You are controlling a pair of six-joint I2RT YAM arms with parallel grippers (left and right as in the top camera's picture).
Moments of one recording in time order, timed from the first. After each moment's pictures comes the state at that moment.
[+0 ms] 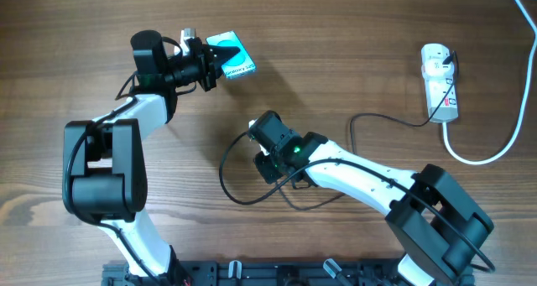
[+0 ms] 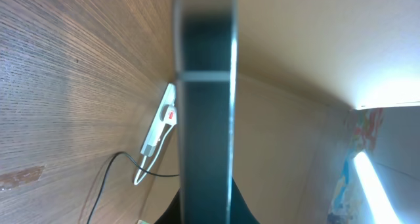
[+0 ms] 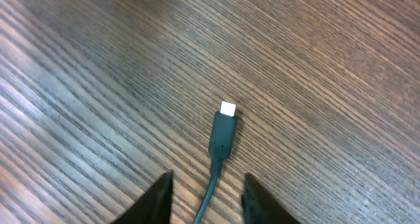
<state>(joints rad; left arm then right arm) 0.00 1.97 1.05 0.56 1.07 -1.55 0.84 1.78 1.02 -0.43 -0.03 0.22</state>
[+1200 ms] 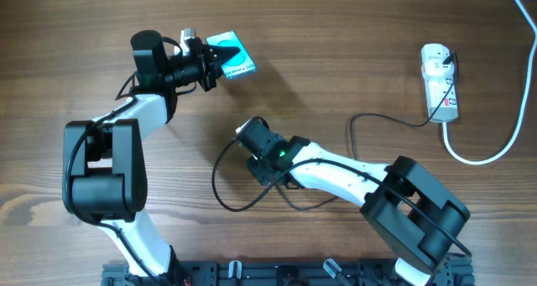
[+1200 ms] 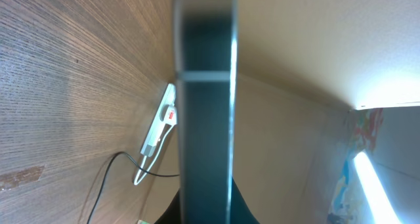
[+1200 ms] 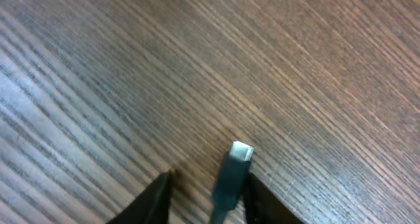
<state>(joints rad) 0.00 1.97 1.05 0.56 1.07 -1.55 0.89 1.89 1.06 -0.38 0.07 0.13</state>
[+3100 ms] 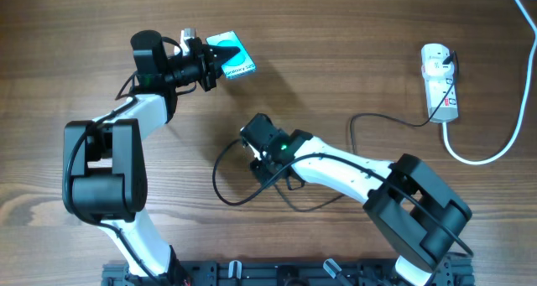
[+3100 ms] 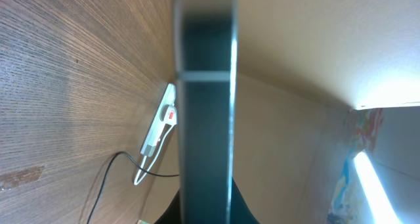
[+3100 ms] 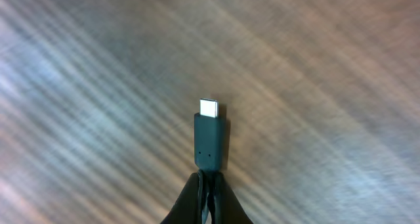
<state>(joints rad) 0.00 1.97 1.05 0.56 1.07 -1.55 0.86 1.88 1.08 -0.51 -0.09 0.19</state>
